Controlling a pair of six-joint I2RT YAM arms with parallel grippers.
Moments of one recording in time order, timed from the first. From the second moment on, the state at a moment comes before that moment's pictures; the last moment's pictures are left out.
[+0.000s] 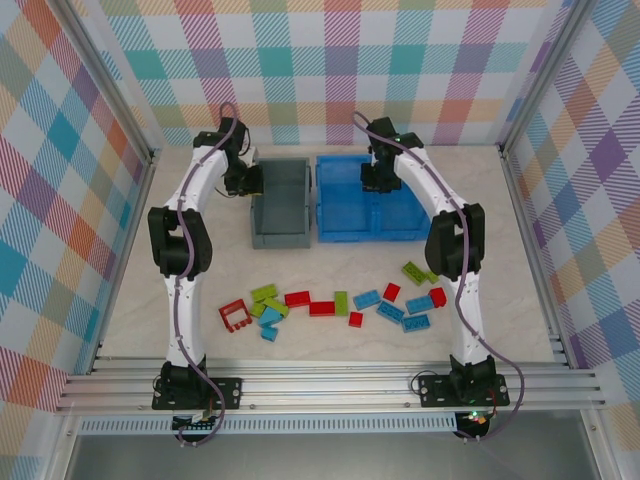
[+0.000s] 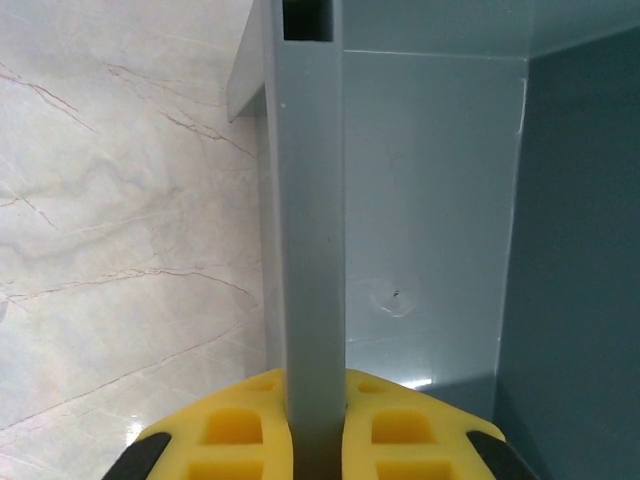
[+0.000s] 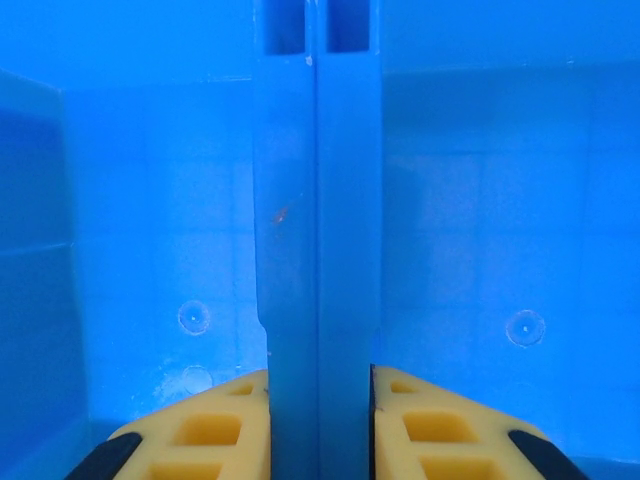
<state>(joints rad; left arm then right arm) -0.14 2.32 2.24 -1.19 0.22 -0.19 0.36 2.33 2.25 -1.10 -0.02 0.33</state>
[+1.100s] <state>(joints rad) -0.19 1.90 2.11 -1.20 0.03 -0.39 0.39 1.91 2.10 -1.04 0.03 0.36</state>
